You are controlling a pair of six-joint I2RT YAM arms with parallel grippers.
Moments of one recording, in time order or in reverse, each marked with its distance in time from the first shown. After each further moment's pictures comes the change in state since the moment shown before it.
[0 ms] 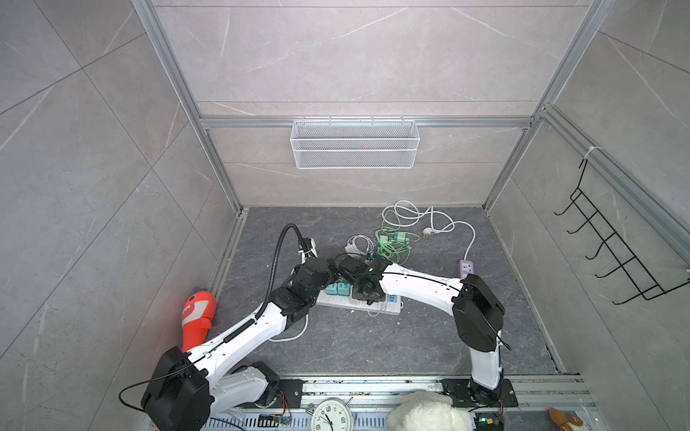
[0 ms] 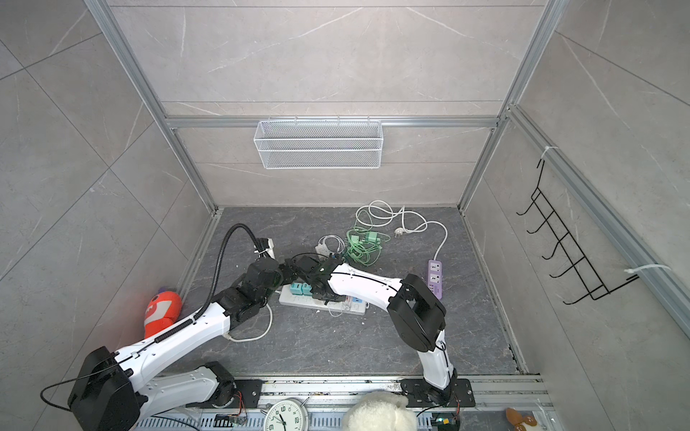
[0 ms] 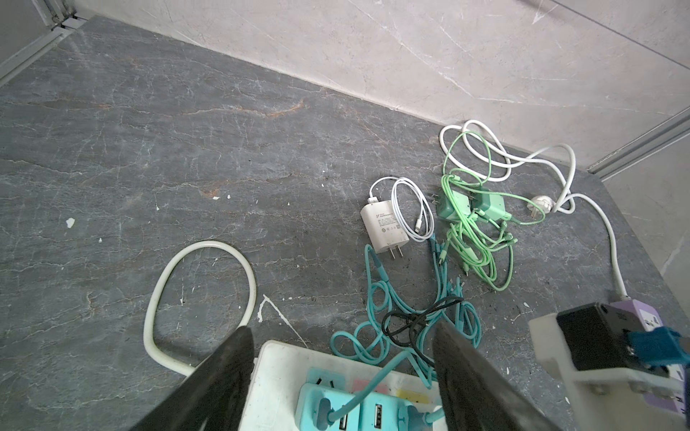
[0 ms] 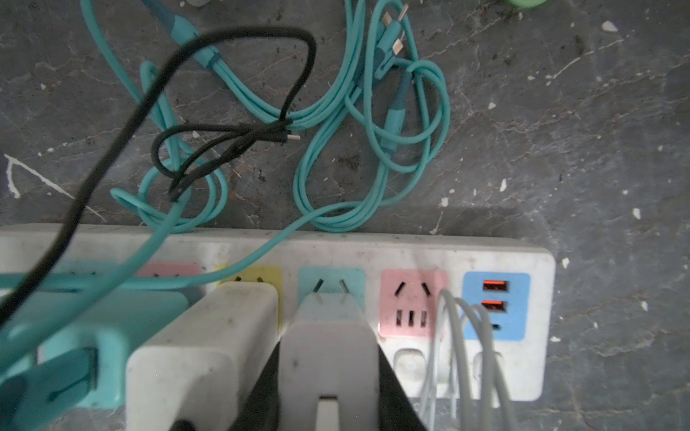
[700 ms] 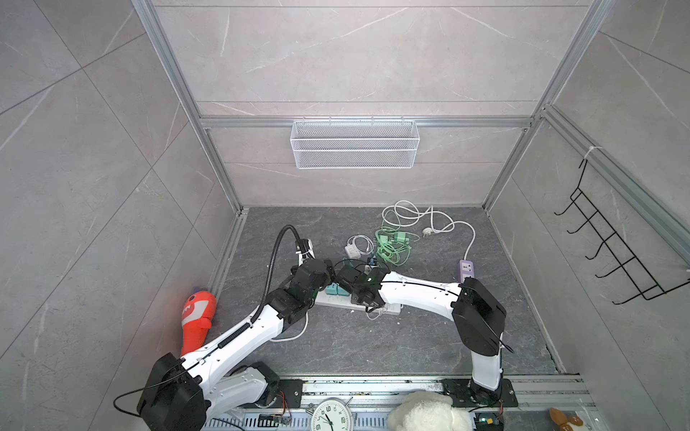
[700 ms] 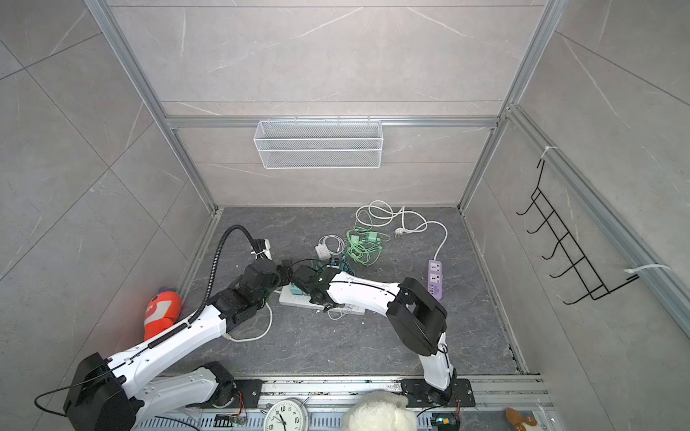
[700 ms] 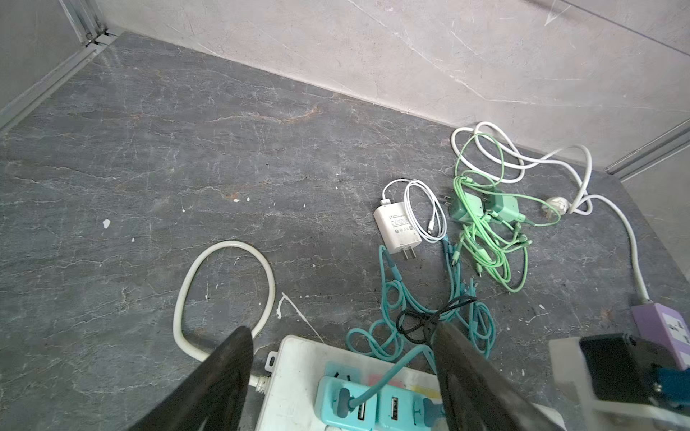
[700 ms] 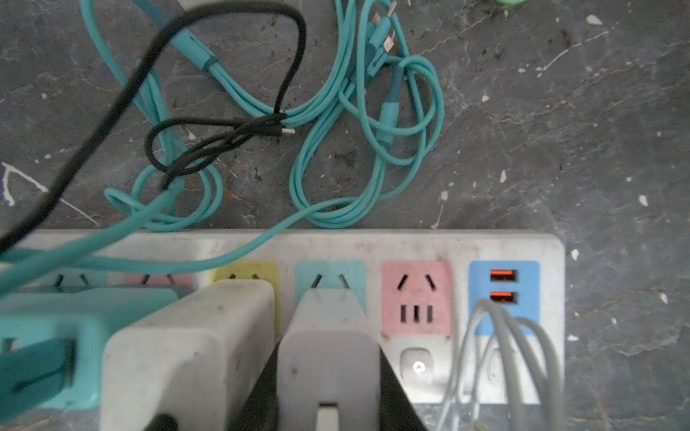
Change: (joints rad) left arm -0.004 -0.031 0.002 -0.050 -0.035 0.012; right arm 0.054 -0.012 -0.082 0.076 0.094 0.073
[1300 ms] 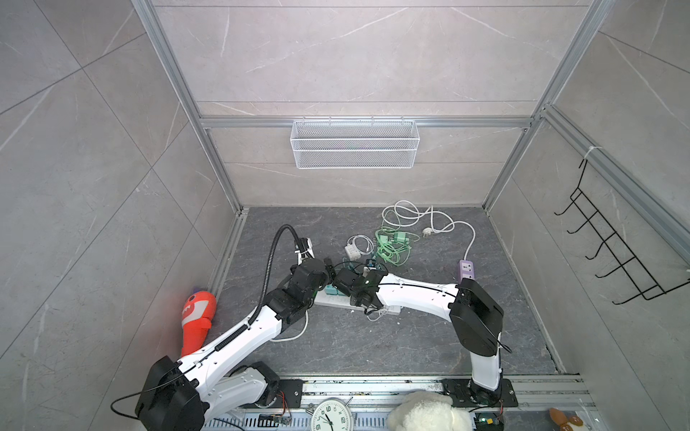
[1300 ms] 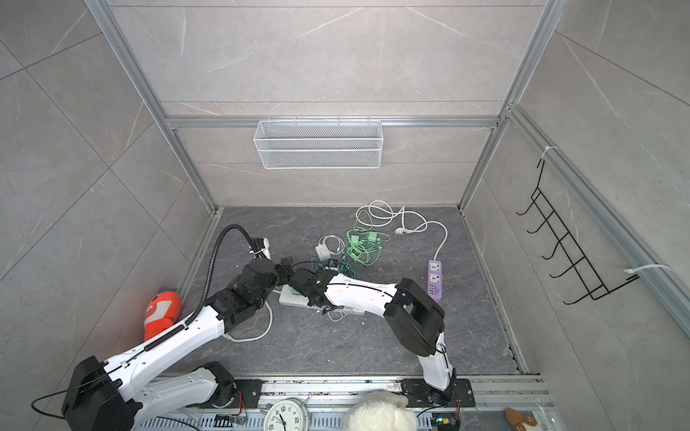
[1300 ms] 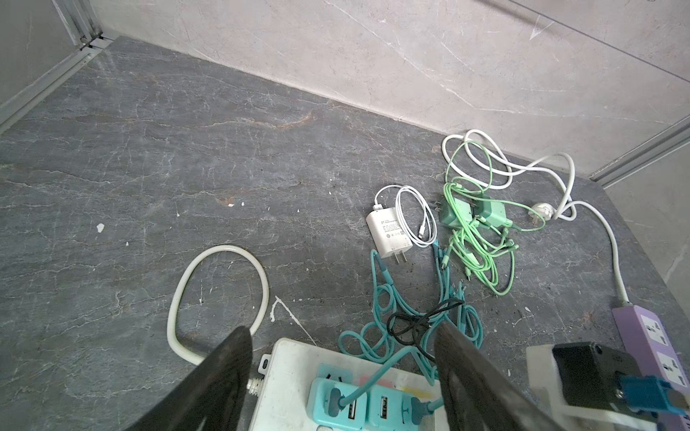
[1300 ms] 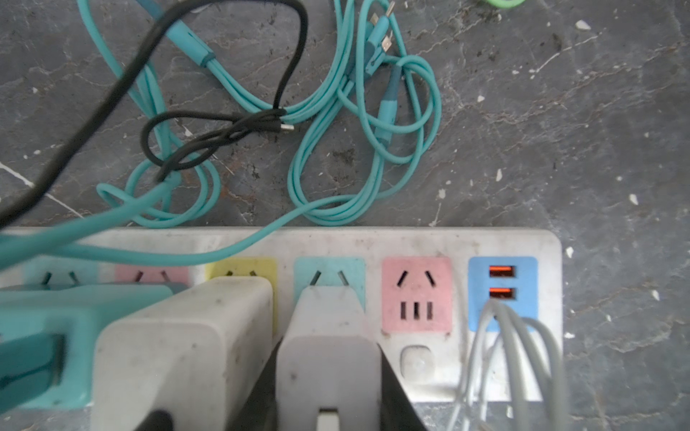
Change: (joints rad) left arm -0.001 -0.016 0.008 -0.007 -0.002 0.000; right arm 0.008 0.009 0.016 -0.015 0.019 0.006
